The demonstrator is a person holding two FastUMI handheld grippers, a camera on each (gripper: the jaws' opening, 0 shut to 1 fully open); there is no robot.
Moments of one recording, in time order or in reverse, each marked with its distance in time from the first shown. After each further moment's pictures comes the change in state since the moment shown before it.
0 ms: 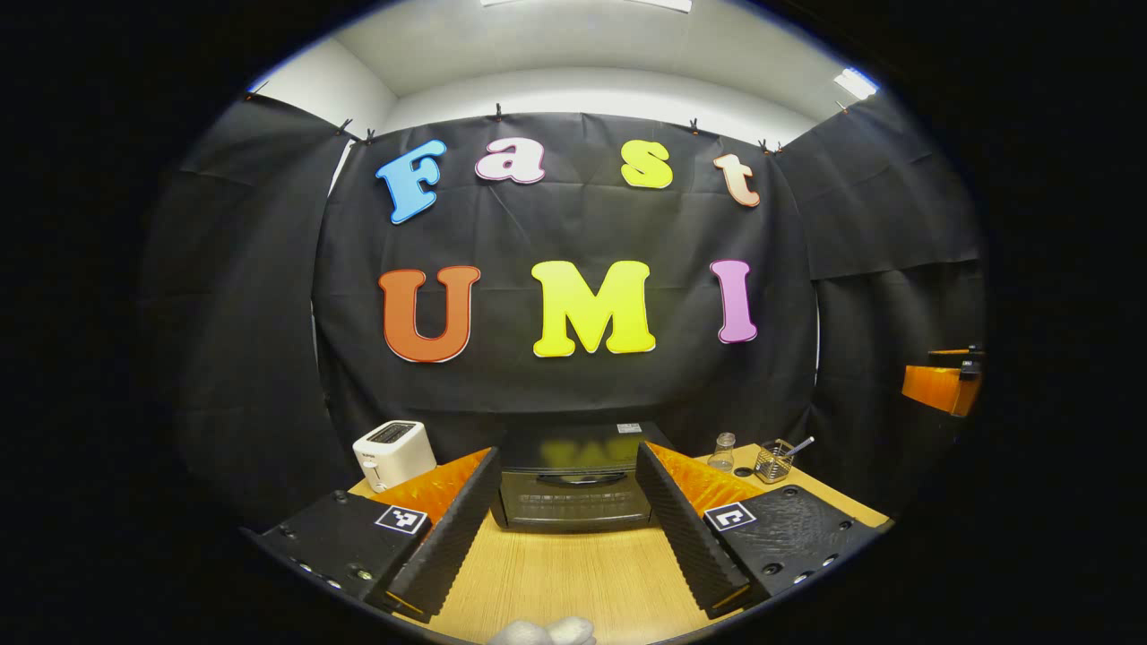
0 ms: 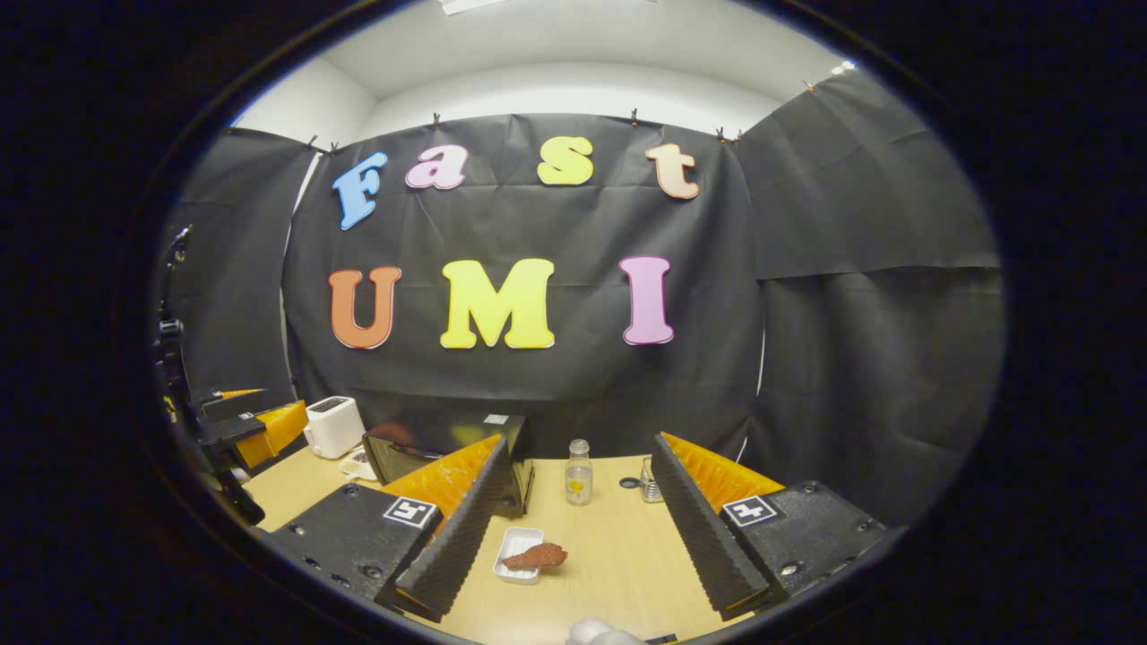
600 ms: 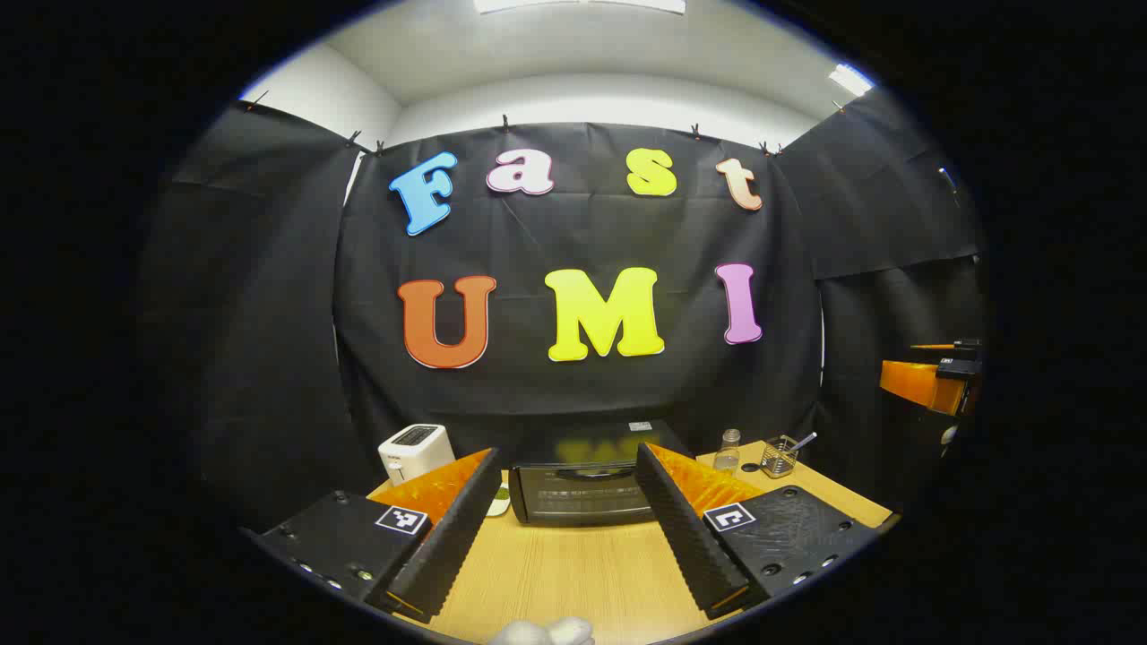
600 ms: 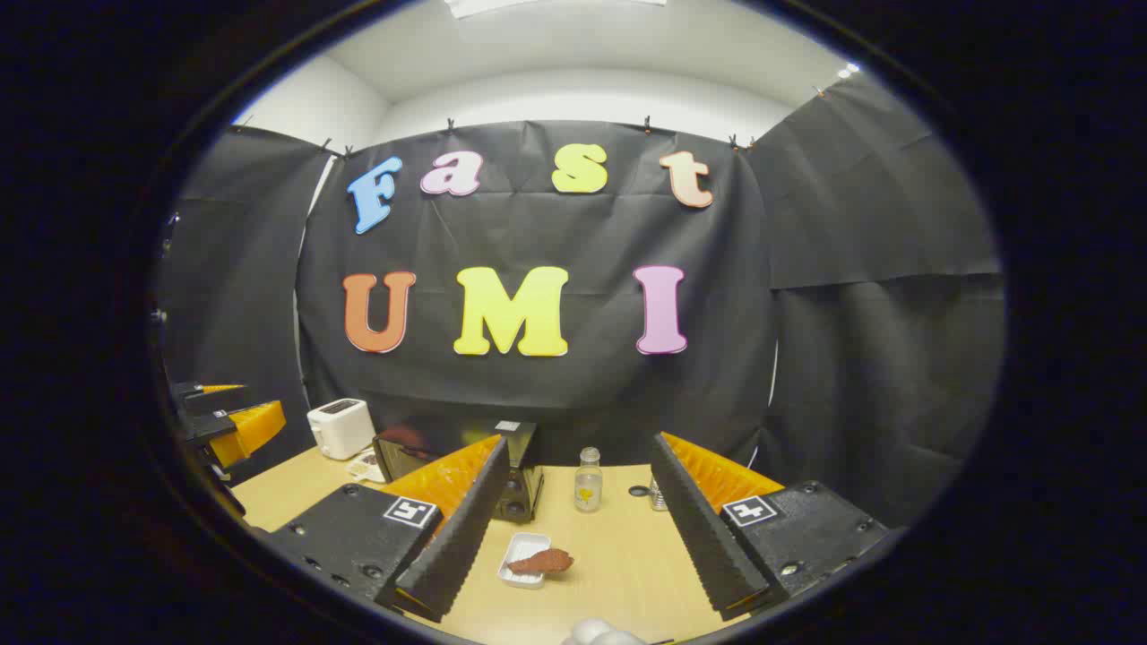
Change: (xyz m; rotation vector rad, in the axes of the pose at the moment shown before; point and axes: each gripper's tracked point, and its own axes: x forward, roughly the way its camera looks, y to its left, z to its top) left arm -0.039 0.013 0.007 0.025 -0.005 0.031; right arm -0.002 0.011 0.009 -0.017 -0.035 0.043
